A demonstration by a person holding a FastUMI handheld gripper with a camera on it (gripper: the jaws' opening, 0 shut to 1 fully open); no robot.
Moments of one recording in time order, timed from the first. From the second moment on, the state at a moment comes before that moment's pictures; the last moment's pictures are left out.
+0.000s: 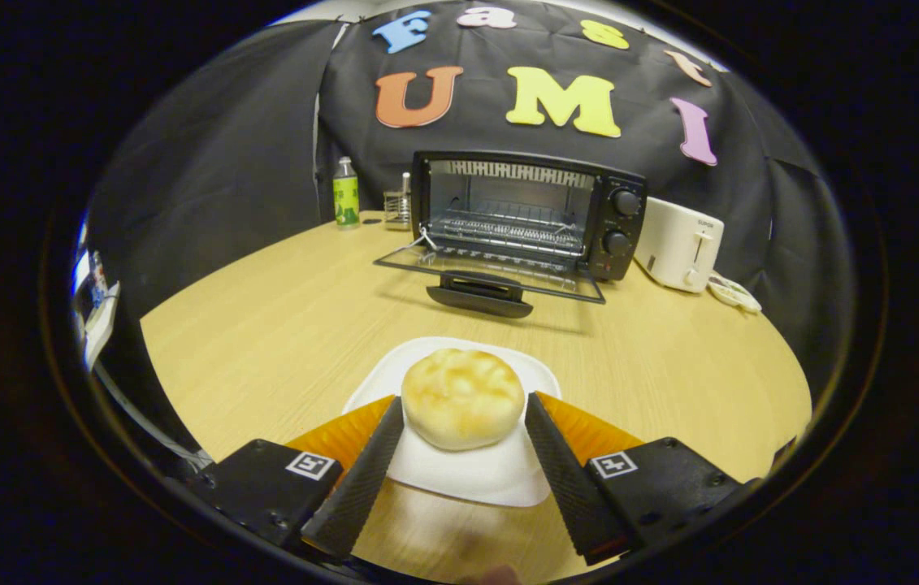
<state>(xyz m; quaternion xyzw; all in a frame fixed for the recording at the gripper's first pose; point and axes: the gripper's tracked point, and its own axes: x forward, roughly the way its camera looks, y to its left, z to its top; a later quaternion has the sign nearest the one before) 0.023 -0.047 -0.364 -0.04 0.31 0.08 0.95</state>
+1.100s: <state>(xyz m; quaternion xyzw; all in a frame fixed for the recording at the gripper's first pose) 0.105 -0.032 -0.203 0.15 0.18 0.10 0.97</state>
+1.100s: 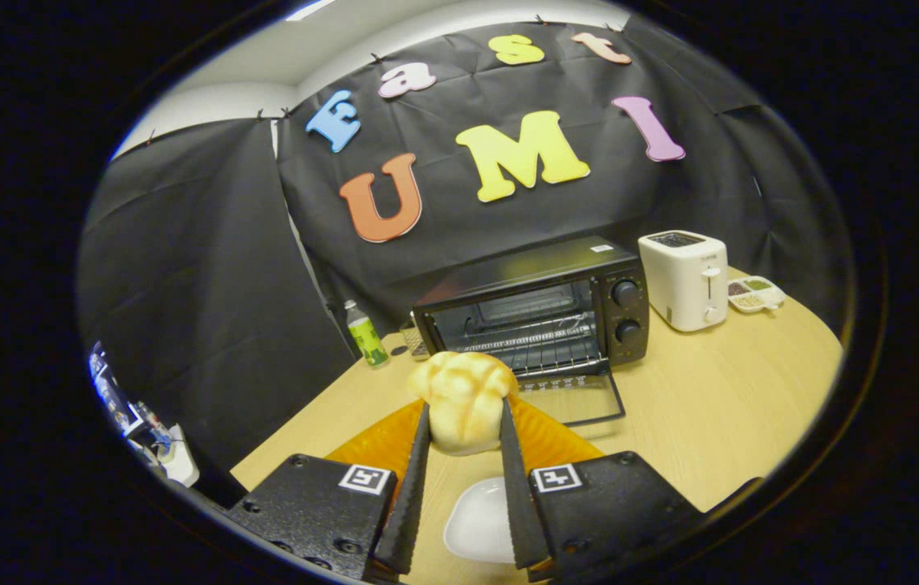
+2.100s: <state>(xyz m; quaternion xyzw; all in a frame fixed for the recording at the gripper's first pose) 0.349 -0.071 -0.300 0.14 0.27 -0.01 0.95</state>
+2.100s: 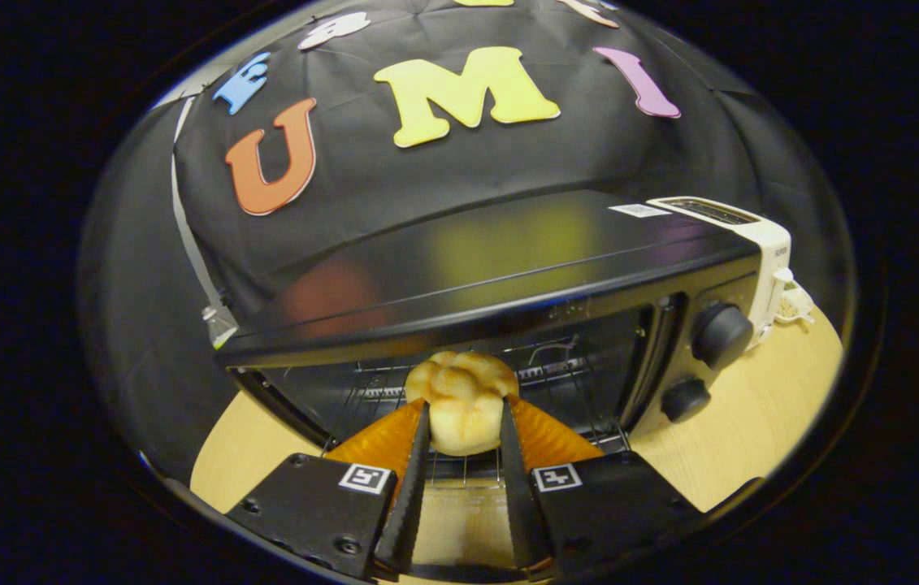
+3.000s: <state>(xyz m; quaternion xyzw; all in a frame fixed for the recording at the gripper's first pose) 0.354 -0.072 -0.297 0.09 0.25 -0.01 0.96</state>
